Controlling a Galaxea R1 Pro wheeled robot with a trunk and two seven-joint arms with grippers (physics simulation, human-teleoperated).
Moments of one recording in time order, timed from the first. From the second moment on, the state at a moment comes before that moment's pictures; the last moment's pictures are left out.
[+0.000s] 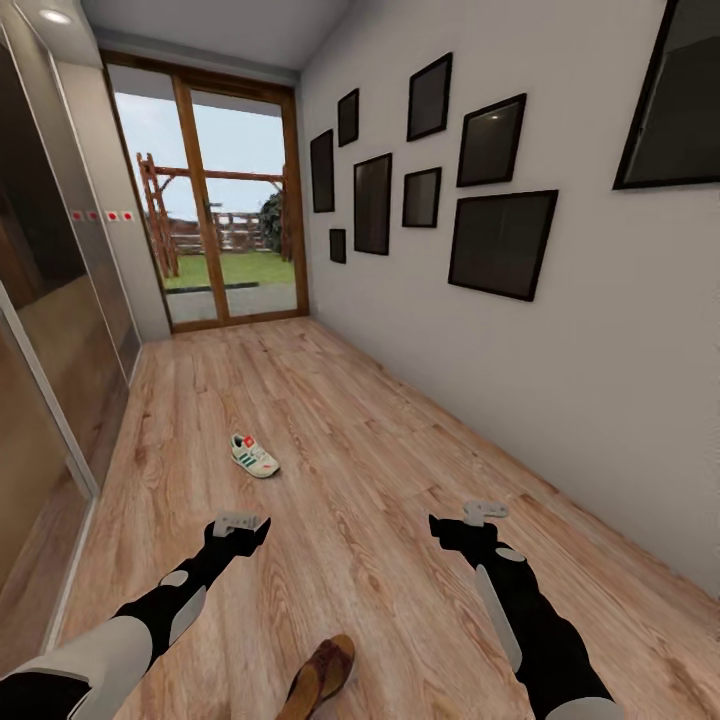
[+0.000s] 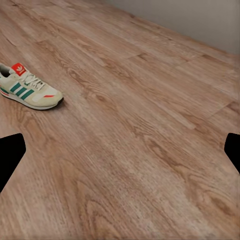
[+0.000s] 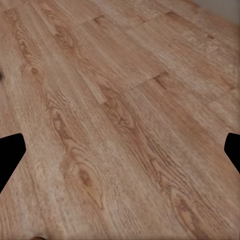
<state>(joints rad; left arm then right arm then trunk) -0.75 0.11 -0.18 -0.17 0.21 -0.39 -0.25 -0.43 0.07 0.02 -1.09 -0.09 0.42 -0.06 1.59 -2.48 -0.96</state>
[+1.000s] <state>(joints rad) -0.75 0.11 -0.18 -0.17 0.21 -0.39 -0.24 -0.43 0.06 0.02 -1.09 -0.09 0.41 -0.06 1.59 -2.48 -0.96</state>
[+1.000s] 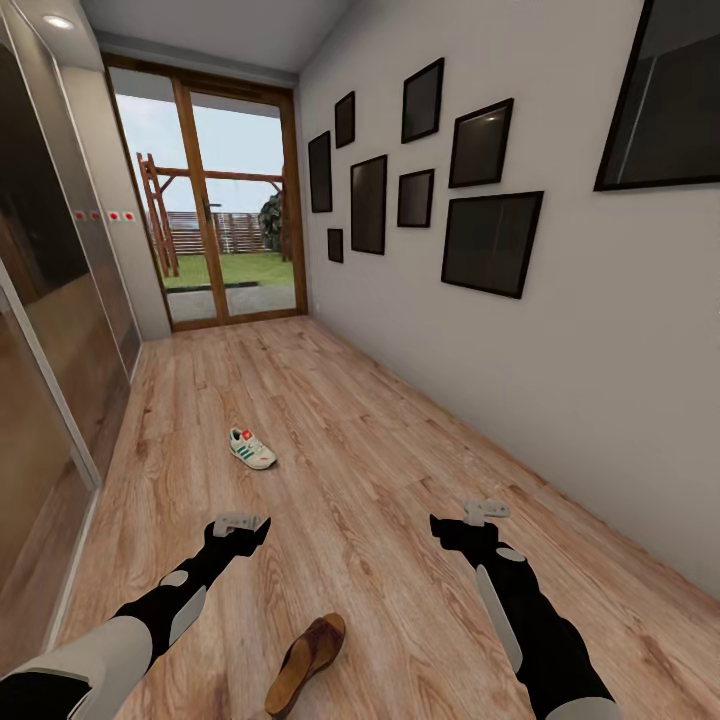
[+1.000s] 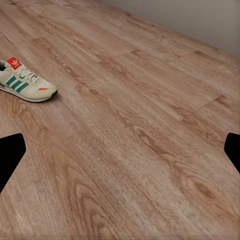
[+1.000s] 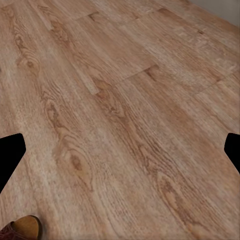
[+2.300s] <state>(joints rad) -0.75 0.11 -0.28 -0.15 0.14 -0.39 -0.07 -0.43 0.07 -0.26 -1.09 -0.09 0.56 -0.06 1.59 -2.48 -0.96</state>
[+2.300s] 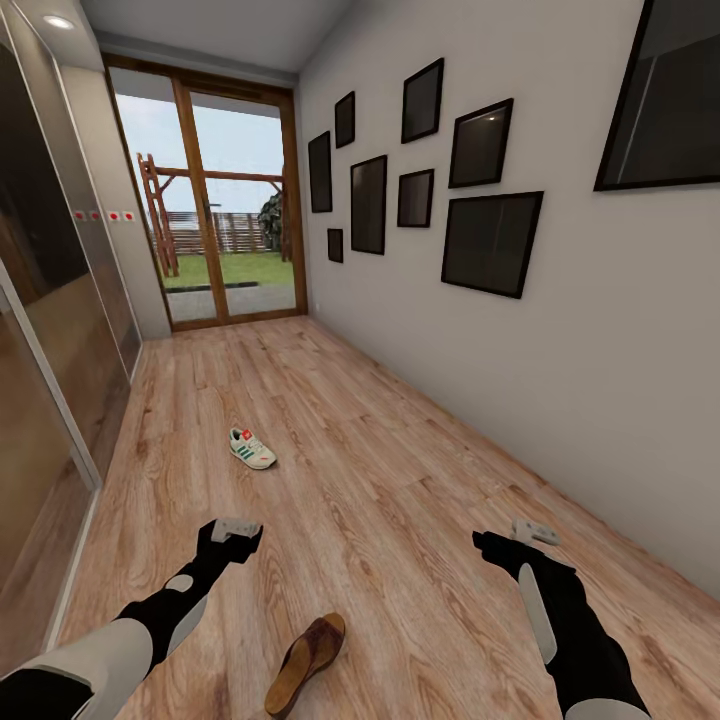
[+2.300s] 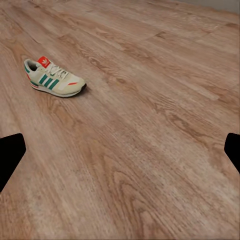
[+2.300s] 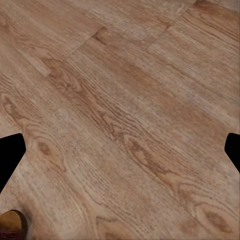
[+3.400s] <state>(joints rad) -0.75 0.12 -0.29 -0.15 -0.02 -0.38 -0.30 -0.43 0.07 -0.26 -1.20 -0.09 0.56 -0.06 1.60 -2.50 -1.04</state>
